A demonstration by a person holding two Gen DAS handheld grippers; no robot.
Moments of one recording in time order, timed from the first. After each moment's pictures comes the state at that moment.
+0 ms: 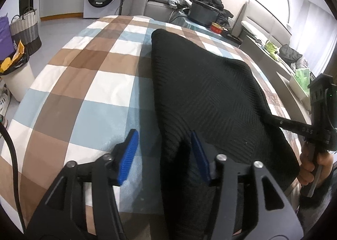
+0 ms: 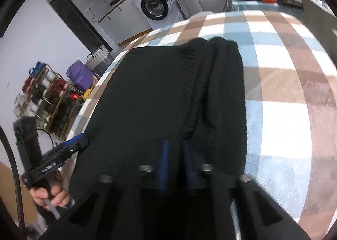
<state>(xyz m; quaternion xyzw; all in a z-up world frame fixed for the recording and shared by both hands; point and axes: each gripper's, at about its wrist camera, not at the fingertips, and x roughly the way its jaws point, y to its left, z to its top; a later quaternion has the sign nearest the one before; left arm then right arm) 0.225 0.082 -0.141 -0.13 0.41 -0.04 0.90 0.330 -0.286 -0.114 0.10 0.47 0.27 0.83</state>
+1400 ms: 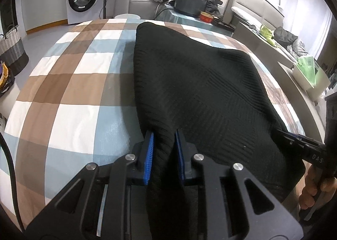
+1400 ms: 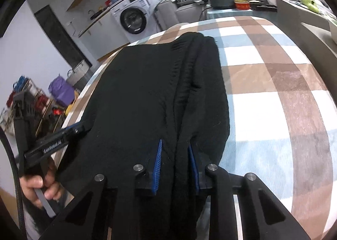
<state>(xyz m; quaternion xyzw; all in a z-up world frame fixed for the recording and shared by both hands) 0.295 0.044 -0.145 -0.07 0.44 -0.07 0.89 0.304 -0.297 -0.123 0.12 0.46 0.18 0.86</state>
